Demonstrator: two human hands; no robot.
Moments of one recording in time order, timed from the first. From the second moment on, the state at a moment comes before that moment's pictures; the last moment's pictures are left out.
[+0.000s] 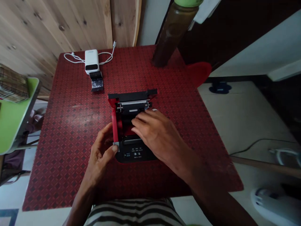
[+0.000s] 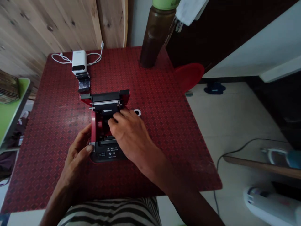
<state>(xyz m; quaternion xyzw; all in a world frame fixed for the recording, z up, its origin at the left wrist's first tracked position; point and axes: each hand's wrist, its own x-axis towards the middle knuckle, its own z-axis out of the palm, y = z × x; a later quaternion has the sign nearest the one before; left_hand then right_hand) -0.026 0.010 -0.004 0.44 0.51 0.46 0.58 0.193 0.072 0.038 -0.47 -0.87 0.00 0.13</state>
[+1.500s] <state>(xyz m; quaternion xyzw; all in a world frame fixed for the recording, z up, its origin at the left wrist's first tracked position) -0.028 0.005 -0.016 0.43 0.53 0.46 0.57 0.290 -0.018 -0.036 -0.60 -0.46 0.46 0.46</state>
